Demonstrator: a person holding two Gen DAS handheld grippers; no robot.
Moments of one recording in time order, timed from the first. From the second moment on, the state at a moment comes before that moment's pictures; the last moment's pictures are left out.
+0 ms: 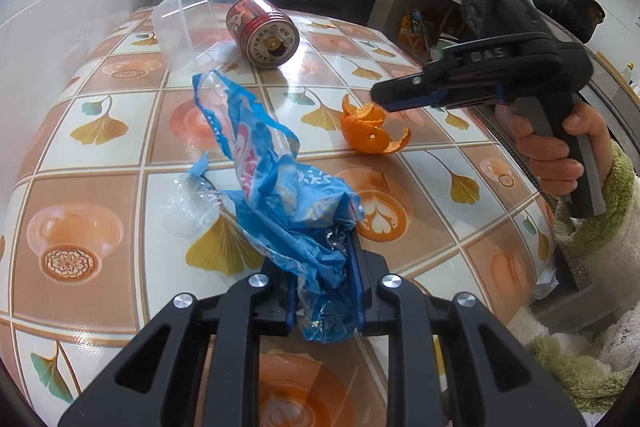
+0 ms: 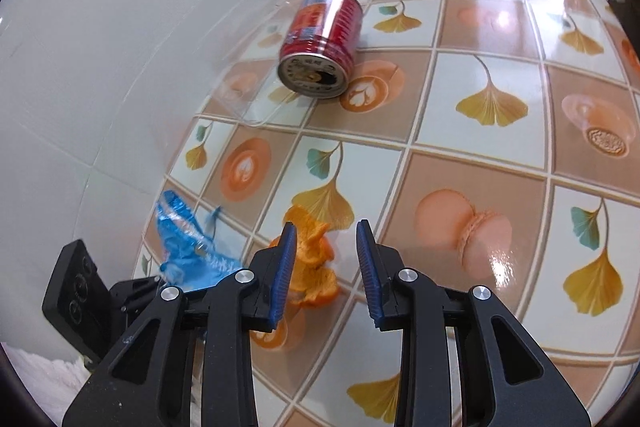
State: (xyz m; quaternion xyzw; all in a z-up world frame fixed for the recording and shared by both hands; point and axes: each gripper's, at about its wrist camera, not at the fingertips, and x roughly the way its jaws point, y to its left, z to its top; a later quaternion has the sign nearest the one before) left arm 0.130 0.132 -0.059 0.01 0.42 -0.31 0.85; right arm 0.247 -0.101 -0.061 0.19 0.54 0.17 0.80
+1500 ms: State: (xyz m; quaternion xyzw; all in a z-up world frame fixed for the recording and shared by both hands) left arm 0.135 -0.119 0.038 0.12 0.37 -0.52 0.76; right arm 0.017 -0.336 -0.009 0.29 0.34 -0.16 0.88
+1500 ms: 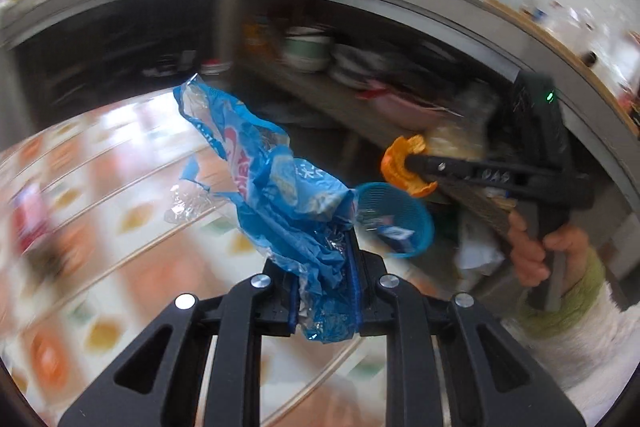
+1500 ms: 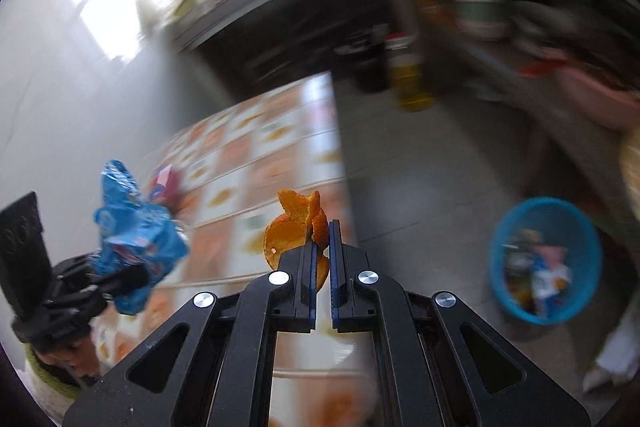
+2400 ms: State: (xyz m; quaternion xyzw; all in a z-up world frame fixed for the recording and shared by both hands) left arm 0.121 -0.582 -0.223 0.24 0.62 -0.52 0.54; right arm -0.080 -0.548 -0.245 0.44 0.42 -0.39 0.69
